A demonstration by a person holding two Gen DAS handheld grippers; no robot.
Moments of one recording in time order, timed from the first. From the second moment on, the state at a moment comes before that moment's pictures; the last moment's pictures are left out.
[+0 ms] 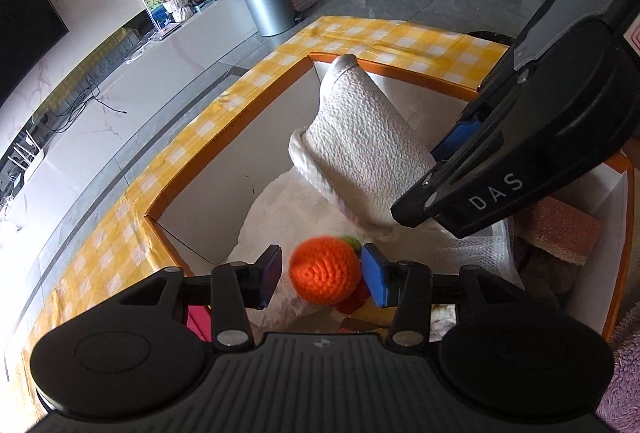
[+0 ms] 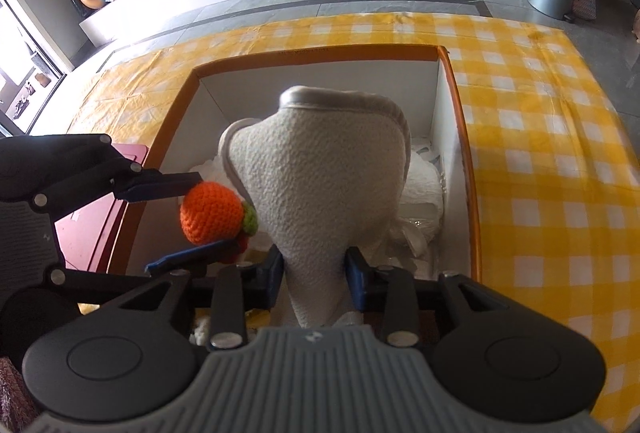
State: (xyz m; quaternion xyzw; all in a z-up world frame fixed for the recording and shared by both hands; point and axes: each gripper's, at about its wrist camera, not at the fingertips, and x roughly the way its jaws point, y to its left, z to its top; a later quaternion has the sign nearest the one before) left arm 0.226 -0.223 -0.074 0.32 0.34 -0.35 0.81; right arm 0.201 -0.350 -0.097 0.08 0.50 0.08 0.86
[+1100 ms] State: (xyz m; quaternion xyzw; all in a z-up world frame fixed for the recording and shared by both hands) left arm 0.062 -0.073 0.077 0.19 0.20 -0.26 0.92; right arm -0.011 -0.277 0.043 0.01 0.30 0.01 0.95
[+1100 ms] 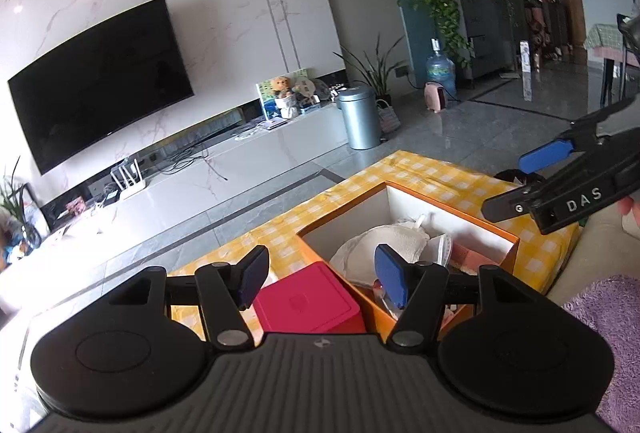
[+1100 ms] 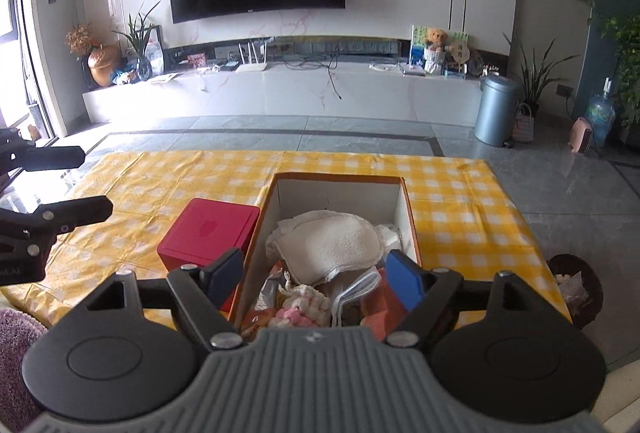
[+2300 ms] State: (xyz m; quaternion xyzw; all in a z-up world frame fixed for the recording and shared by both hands) left arm 0.001 -0.025 -0.048 0.09 0.26 -0.09 0.96; right arm -0.095 -0.208 -0.090 0.03 0.26 -0.07 0.96
